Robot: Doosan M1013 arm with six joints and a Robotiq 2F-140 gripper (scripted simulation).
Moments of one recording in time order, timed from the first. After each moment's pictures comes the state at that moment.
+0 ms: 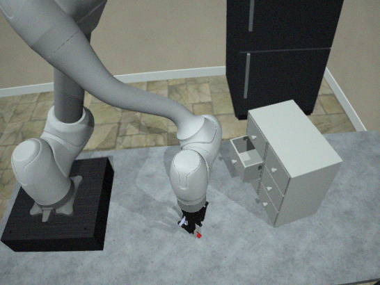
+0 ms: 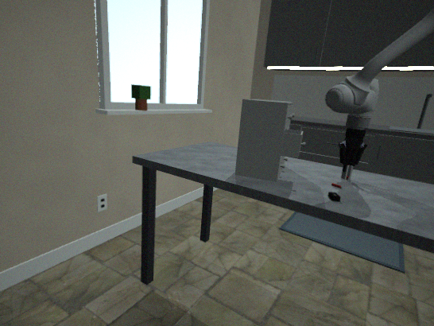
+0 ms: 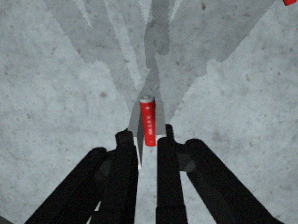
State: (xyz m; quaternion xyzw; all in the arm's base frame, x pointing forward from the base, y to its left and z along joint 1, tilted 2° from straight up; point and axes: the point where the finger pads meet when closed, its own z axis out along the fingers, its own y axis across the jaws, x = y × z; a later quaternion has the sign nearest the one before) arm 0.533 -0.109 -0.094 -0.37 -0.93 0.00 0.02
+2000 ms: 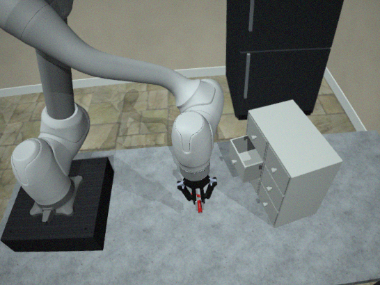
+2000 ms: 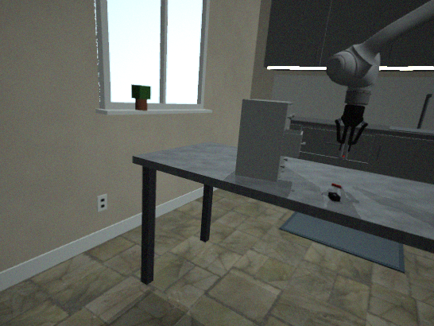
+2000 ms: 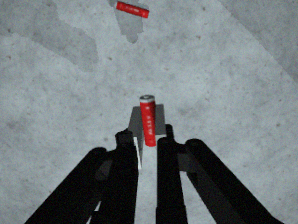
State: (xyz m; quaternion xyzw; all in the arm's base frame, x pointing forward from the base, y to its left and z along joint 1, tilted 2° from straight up) arm 0.556 -0.055 0.007 -0.68 -0.73 -0.02 0.03
